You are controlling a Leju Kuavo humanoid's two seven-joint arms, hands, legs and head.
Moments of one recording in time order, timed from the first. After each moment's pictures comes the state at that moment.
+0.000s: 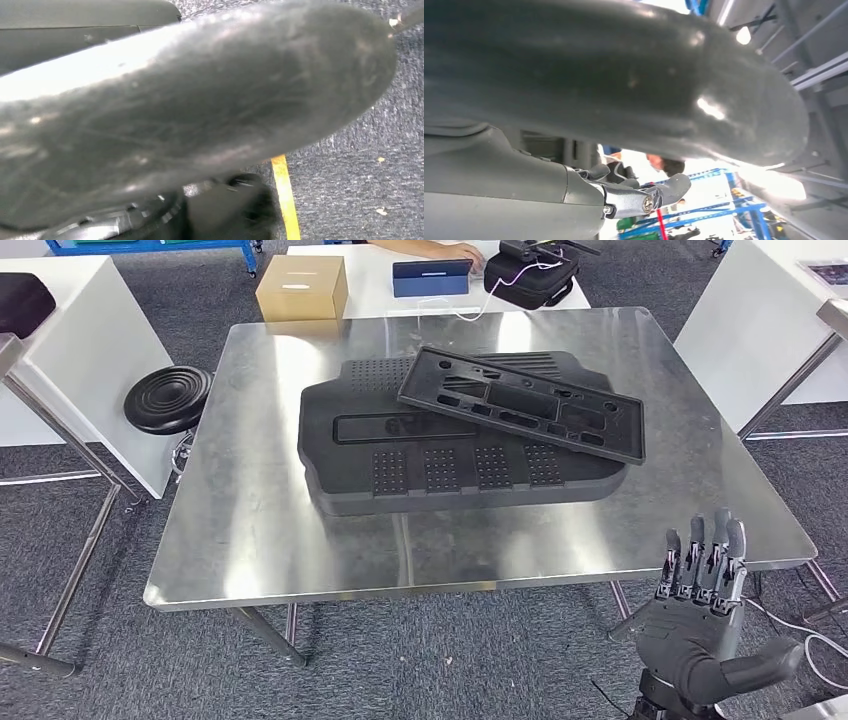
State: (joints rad) left arm -0.04 -0.07 0.57 -0.20 -0.67 0.14 -0.35; right arm 0.39 0.12 -0.03 -2.10 -0.33 0.02 -0.45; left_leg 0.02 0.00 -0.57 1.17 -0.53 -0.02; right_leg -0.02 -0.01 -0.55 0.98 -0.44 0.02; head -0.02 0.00
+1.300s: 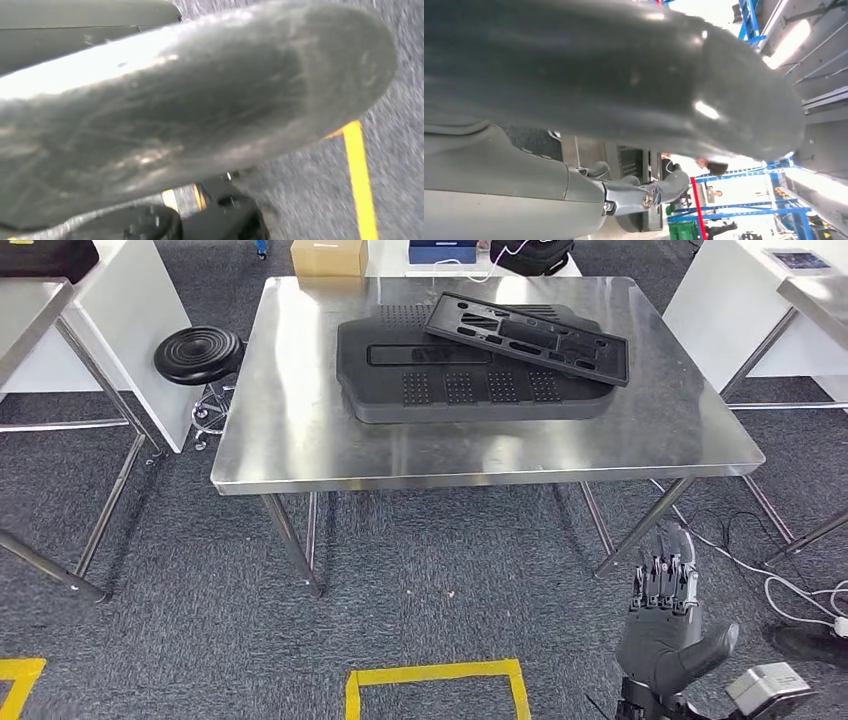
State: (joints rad) left arm -0.04 -0.07 0.59 -0.20 -0.69 0.15 -0.36; right arm 0.39 0.13 -0.04 -1.99 -0.26 0.01 -0.40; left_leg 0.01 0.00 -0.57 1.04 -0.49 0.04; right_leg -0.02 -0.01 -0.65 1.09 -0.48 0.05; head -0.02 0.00
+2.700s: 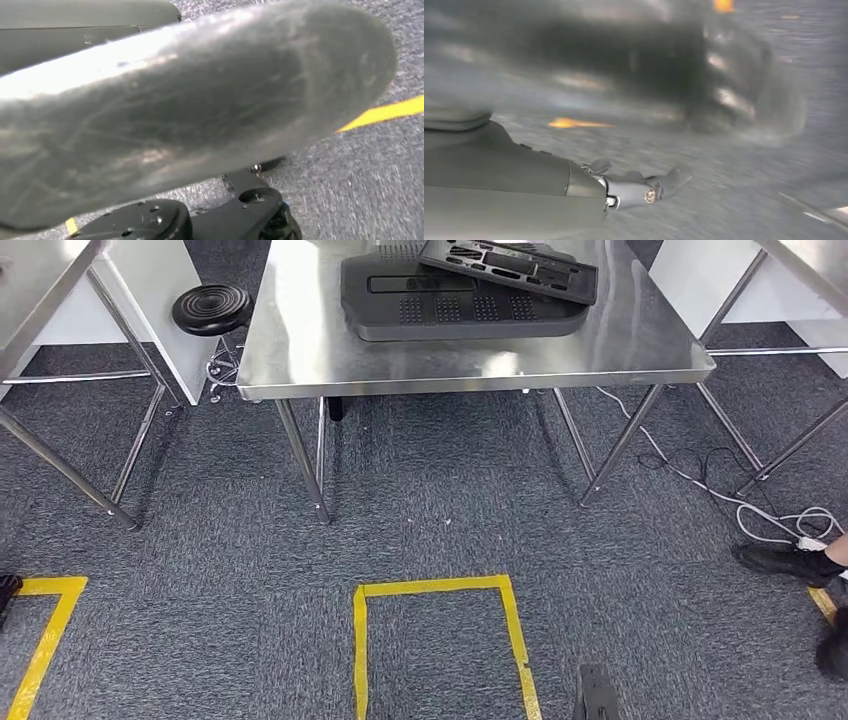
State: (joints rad) left arm -0.06 -0.08 0.59 -0.20 -0.79 0.15 -0.33; right arm 0.05 0.09 -0.39 -0.60 0.26 -0.21 -0.42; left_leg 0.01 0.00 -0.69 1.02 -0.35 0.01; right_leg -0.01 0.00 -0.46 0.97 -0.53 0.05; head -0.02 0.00
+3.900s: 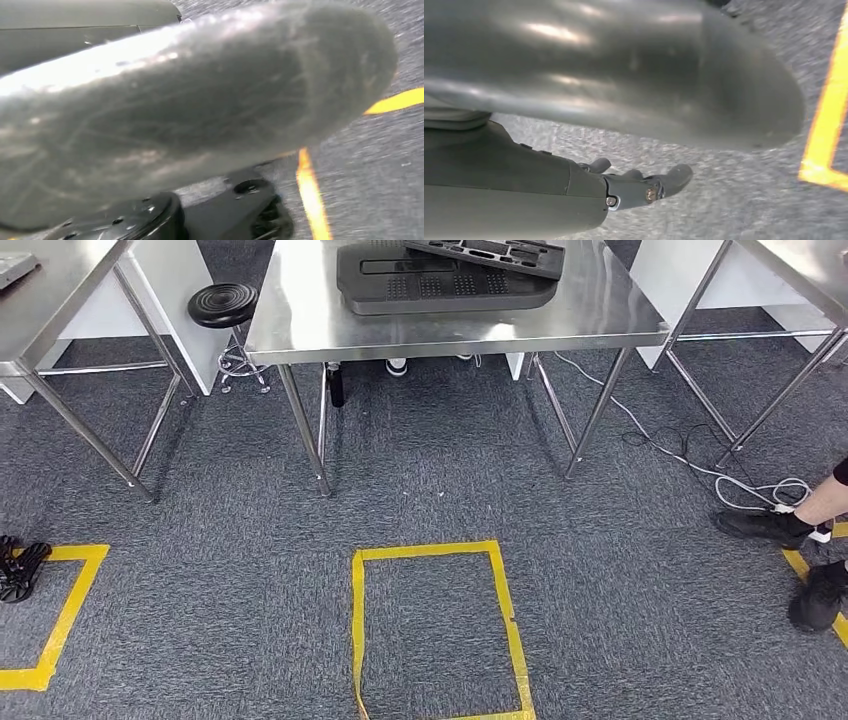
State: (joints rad) left arm -0.06 -0.08 0.62 -0.20 -0.81 0.15 -0.33; right arm -0.02 0.07 -0.30 -0.20 0.55 -0.25 0.03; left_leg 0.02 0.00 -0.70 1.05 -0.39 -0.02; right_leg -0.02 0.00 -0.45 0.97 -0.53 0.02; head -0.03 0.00
